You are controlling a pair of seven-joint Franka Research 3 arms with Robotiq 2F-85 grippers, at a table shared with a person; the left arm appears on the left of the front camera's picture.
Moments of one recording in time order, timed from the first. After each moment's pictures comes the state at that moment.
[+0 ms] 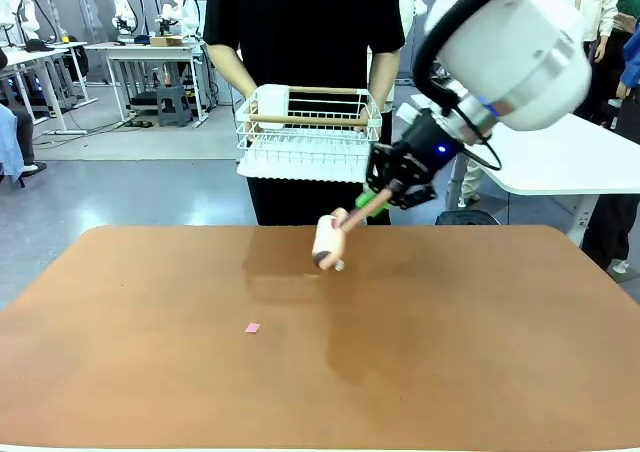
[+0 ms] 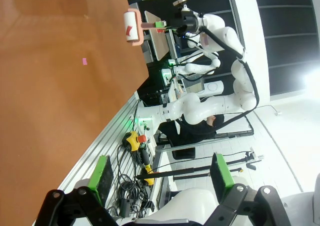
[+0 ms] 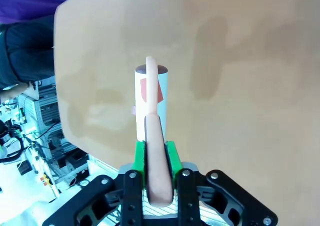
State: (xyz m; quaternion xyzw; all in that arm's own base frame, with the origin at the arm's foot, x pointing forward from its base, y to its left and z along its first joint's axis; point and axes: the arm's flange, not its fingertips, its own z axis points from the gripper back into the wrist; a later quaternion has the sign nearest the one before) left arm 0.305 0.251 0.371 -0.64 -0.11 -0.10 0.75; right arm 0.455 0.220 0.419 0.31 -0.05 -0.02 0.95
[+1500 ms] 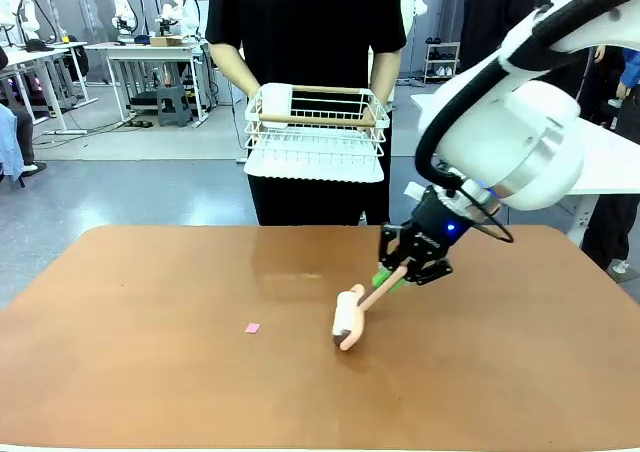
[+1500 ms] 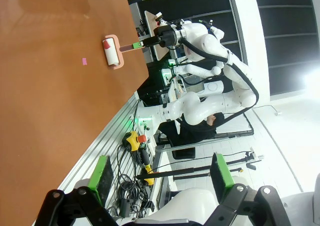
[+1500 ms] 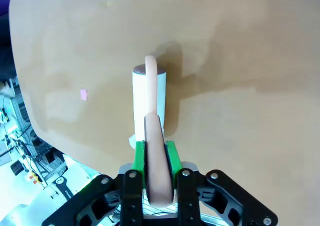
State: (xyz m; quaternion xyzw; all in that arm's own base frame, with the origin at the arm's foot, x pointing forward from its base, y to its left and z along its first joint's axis) left arm 0.305 0.251 0.371 -0.64 -0.11 -0.10 0.75; right arm 0.425 0.227 0.323 0.27 0.00 -0.04 0.96
